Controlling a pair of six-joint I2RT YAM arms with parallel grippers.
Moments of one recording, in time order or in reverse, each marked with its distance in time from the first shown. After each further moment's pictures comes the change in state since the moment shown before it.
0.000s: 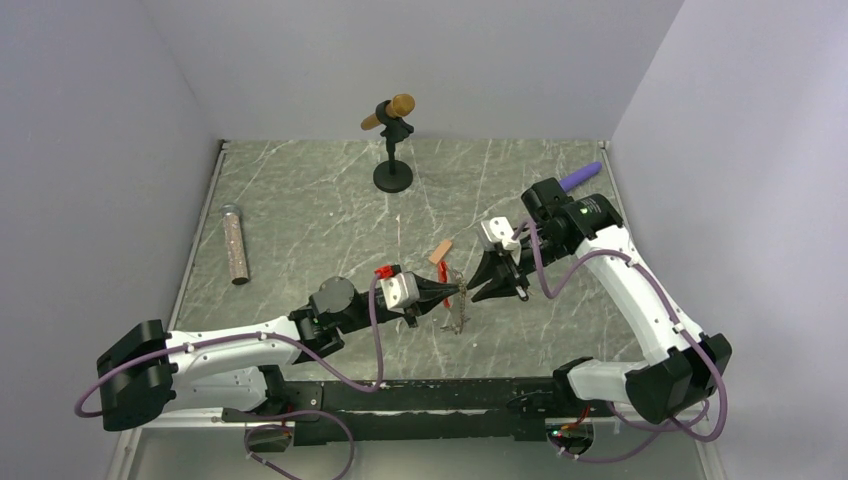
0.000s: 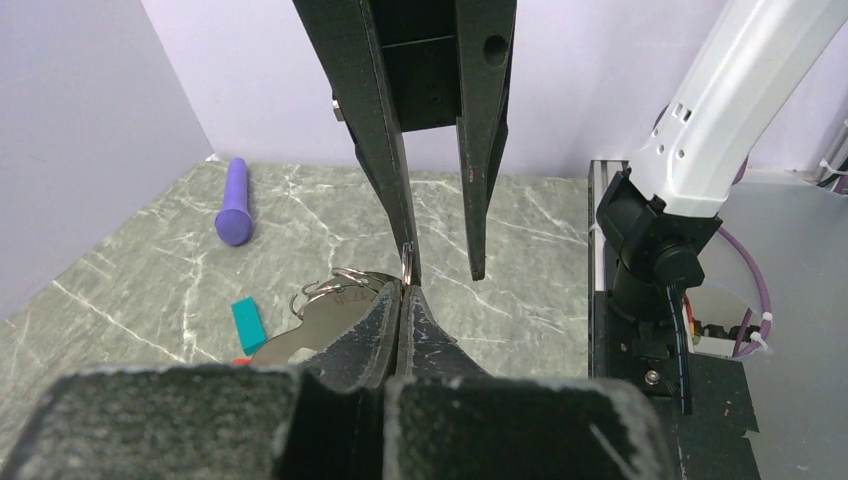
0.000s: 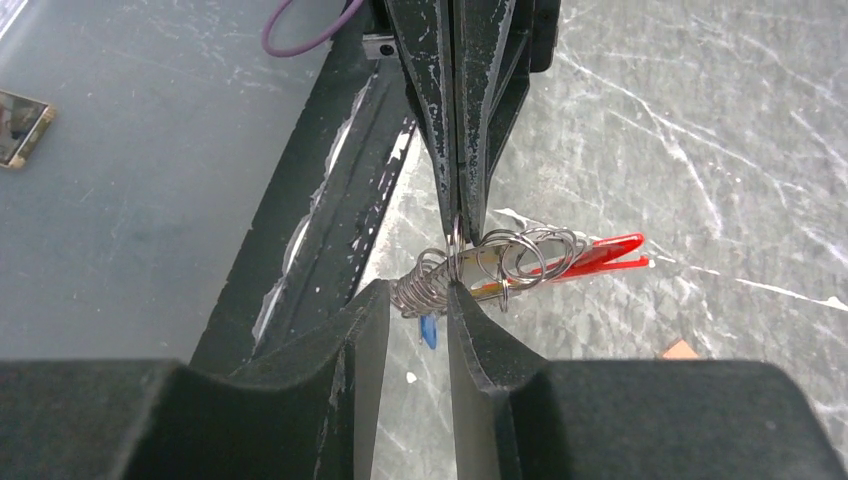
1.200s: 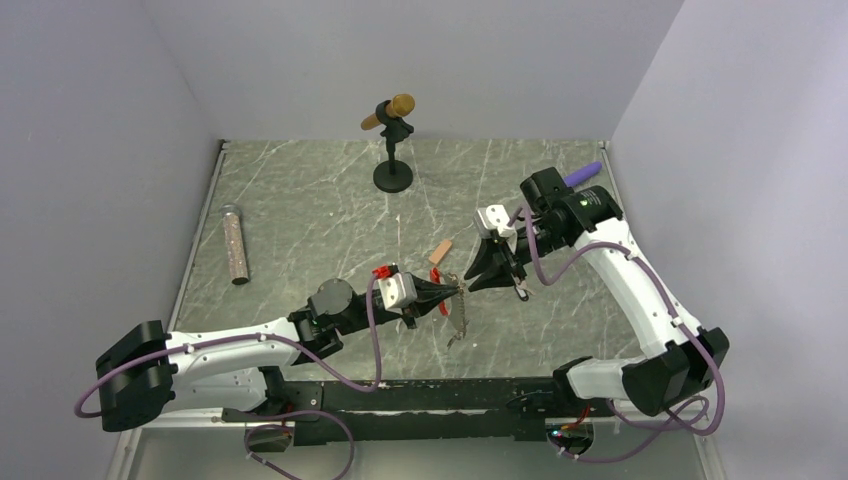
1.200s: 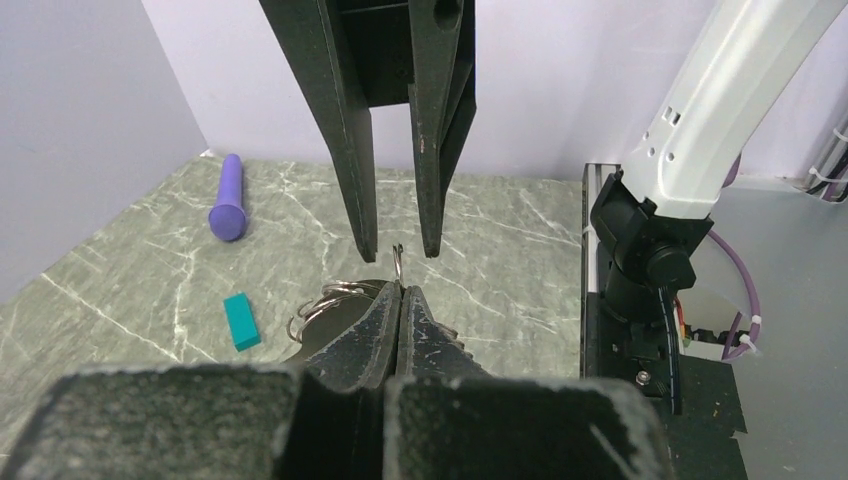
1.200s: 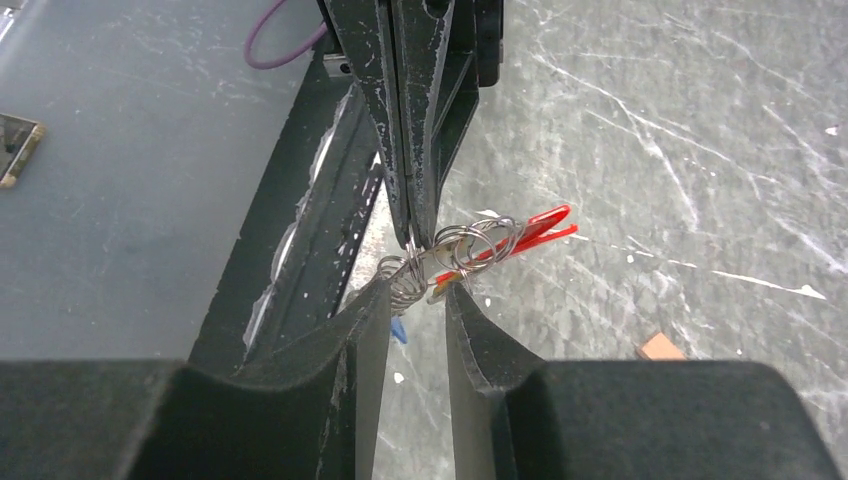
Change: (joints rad) left arm 0.000 -0.006 -0.019 0.021 -0.003 -0.026; right arm -0.001 0.025 0.070 0.048 0.007 0.090
